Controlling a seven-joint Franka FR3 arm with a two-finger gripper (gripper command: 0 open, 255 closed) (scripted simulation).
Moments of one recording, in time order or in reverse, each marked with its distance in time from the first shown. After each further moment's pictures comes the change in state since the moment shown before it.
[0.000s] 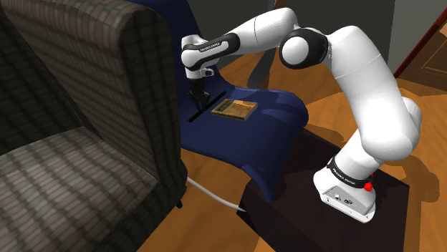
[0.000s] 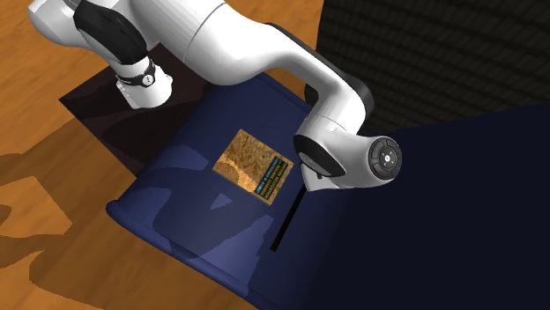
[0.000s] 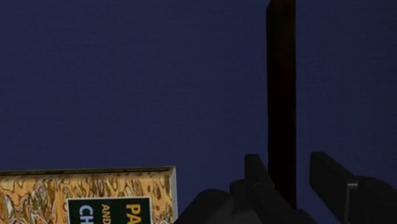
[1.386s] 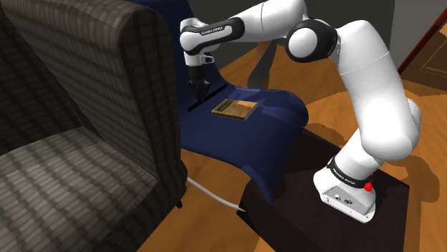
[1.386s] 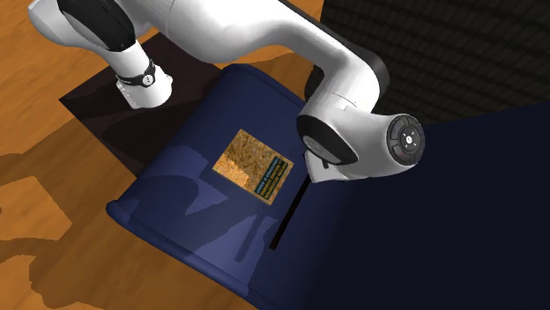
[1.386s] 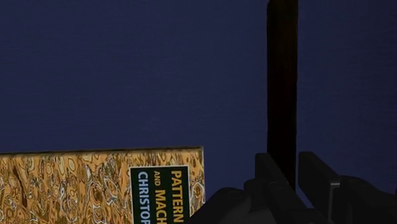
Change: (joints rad) arm -0.003 -0.078 0.008 0.027 0.008 -0.103 0.007
